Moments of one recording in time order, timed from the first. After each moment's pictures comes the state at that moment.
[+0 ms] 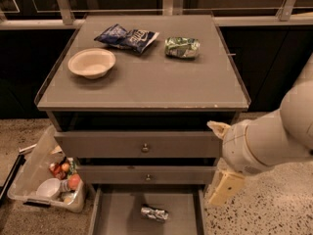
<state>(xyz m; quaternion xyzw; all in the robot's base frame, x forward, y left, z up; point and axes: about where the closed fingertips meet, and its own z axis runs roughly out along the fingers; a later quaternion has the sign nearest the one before) 0.392 -0.137 0.796 -0.62 0.74 0.06 0.25</state>
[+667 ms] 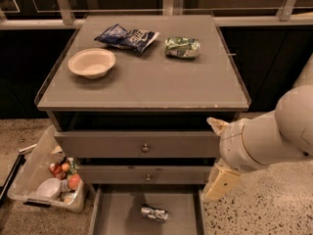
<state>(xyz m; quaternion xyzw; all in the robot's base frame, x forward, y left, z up) 0.405 -0.135 0.793 -0.61 0.74 0.04 0.27</state>
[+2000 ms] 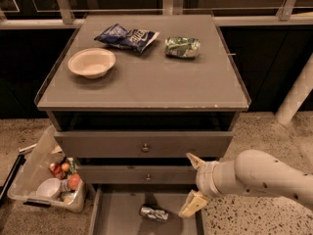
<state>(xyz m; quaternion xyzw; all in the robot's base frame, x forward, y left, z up) 0.437 -0.108 0.592 -0.59 0.73 0.13 0.32</state>
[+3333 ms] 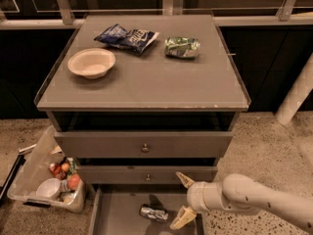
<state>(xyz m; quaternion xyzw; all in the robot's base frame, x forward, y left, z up) 0.441 -0.086 0.455 -0.59 0.70 0.20 0.35</state>
